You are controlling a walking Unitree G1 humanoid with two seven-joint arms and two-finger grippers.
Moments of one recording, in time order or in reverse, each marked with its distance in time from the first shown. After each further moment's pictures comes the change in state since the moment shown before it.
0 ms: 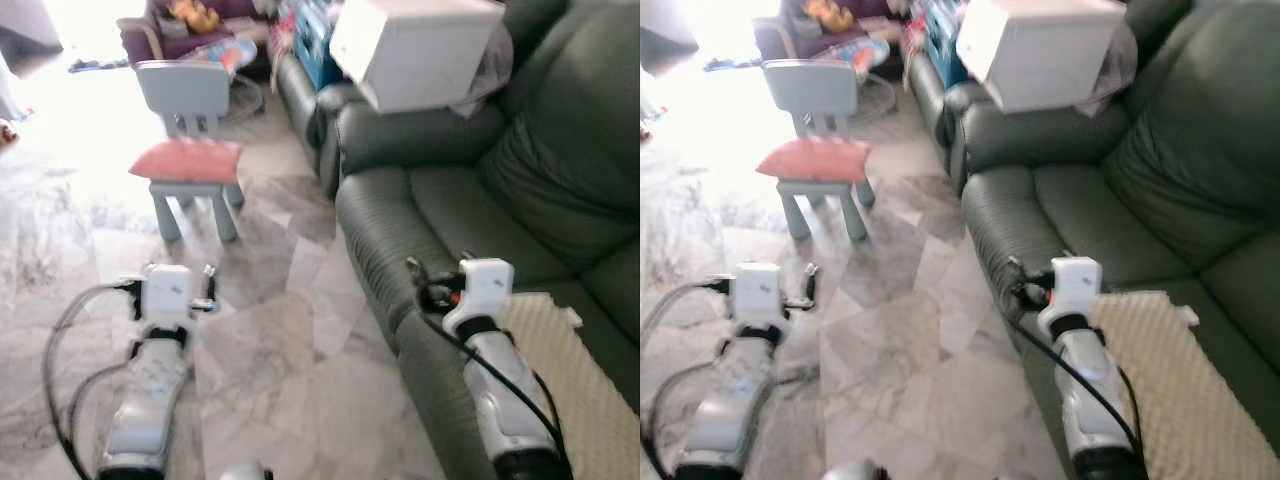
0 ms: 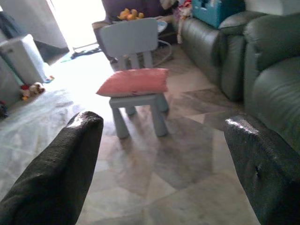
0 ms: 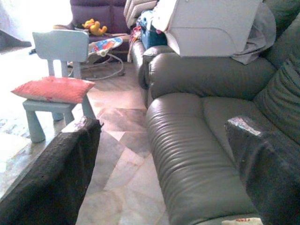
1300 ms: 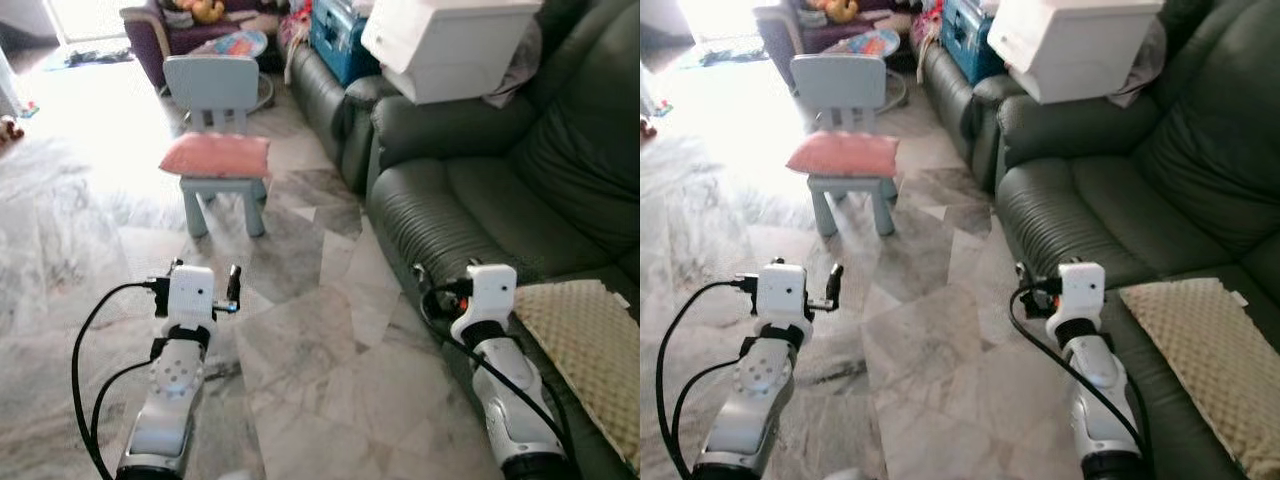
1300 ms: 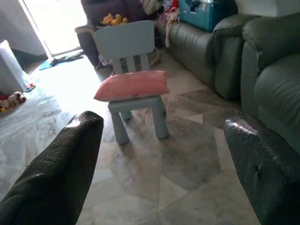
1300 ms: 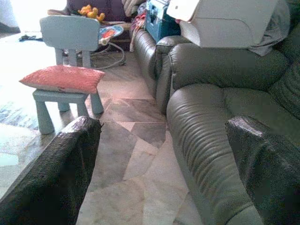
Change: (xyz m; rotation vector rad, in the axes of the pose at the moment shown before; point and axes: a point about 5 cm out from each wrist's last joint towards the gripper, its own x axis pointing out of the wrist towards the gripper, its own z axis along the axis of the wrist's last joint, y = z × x) left arm -0.001 -0.022 0.006 0.004 -0.051 -0.077; right arm -0.005 -0.007 -0.006 -0.018 0.025 -0.015
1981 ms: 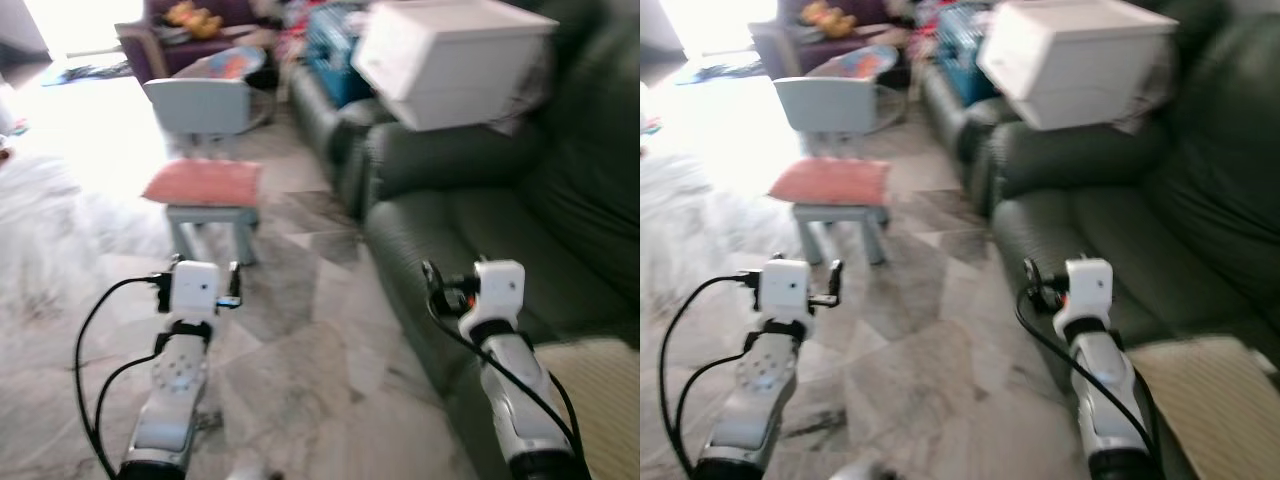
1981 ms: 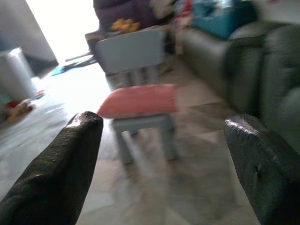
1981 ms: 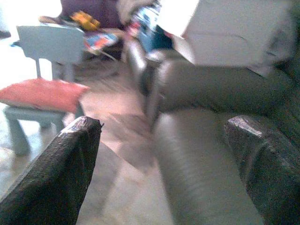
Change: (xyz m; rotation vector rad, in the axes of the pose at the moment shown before) left arm 0.003 0.002 0.000 0.029 0.013 0.036; right arm 0.001 -0.003 0.002 -0.015 -0.006 -0.008
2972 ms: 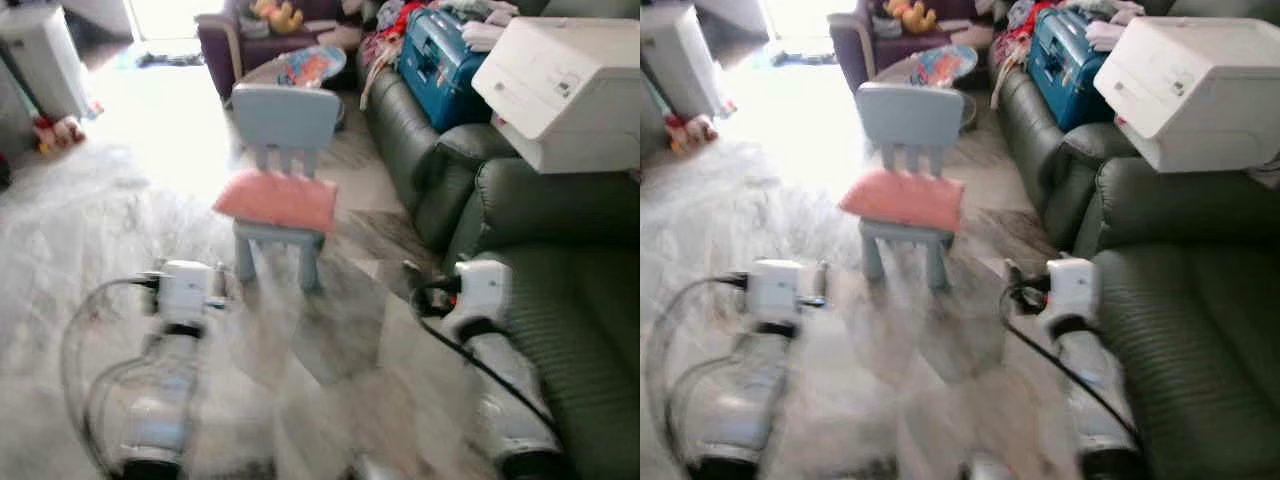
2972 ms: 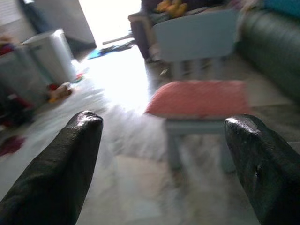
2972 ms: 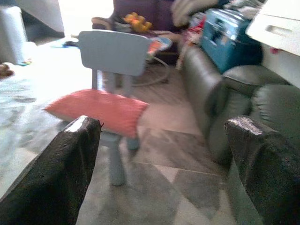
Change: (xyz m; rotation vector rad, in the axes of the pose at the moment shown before) left arm 0.002 -0.011 -0.001 -0.005 0.020 -0.004; right arm -0.002 0.003 -0.002 0.000 0.010 0.012
